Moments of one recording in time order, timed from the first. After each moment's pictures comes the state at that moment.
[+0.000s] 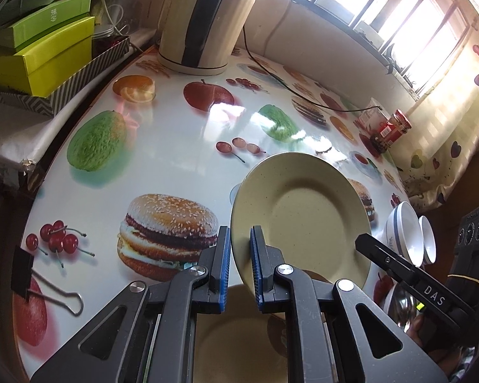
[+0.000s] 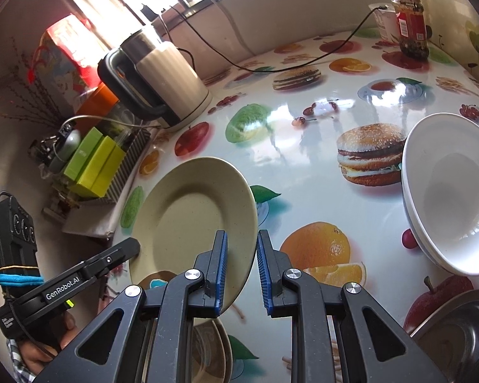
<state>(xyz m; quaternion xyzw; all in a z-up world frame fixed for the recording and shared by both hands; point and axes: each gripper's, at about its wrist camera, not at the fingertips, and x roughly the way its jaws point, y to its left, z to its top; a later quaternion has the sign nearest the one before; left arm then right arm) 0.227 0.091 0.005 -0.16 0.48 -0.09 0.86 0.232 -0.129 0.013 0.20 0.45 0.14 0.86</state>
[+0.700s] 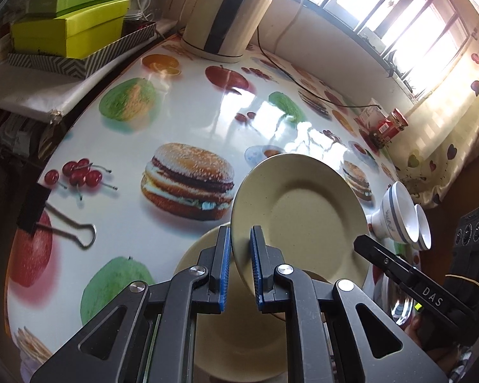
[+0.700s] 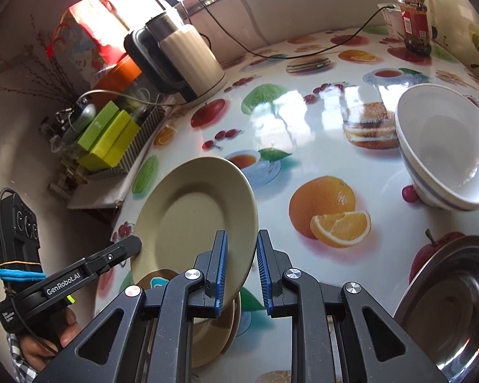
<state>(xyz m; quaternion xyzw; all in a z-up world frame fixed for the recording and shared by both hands) 0.166 0.106 -0.007 -0.19 0.48 -0.08 0.86 0.186 -0.118 0.010 0.18 0.46 0.17 0.85</state>
